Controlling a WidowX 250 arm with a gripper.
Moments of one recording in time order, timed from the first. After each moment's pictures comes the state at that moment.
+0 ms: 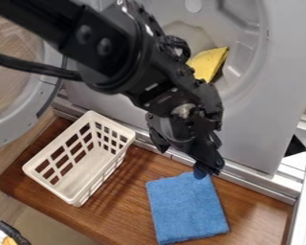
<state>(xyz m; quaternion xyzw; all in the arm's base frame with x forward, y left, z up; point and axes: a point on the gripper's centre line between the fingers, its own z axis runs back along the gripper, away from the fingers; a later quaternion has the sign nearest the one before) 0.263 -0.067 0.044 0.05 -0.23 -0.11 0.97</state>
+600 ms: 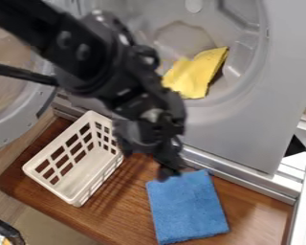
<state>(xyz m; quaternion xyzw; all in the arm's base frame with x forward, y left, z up) 0.245 -0.015 0.026 0.10 -0.18 -0.05 0.98</state>
